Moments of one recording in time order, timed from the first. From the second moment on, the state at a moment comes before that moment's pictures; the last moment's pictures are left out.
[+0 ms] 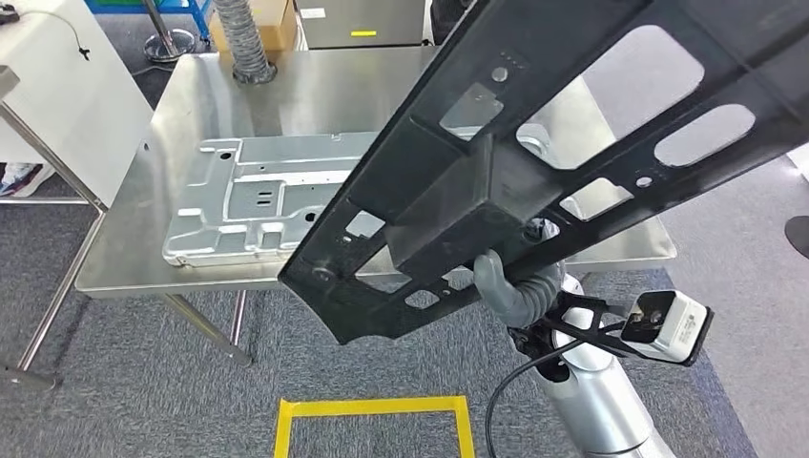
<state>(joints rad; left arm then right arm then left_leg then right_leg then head) -0.09 -0.04 1.22 -0.22 -0.93 -0.05 -0.26 -0.44 -0.08 0.45 -1.79 -0.13 0.34 -0.64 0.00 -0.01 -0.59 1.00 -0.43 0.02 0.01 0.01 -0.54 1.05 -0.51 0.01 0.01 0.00</state>
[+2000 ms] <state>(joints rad) -0.10 -0.07 1.22 -0.22 -0.96 -0.07 -0.31 -0.92 0.00 0.75 -1.17 1.22 -0.01 -0.19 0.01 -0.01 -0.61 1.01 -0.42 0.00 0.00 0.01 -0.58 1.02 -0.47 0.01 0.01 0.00</state>
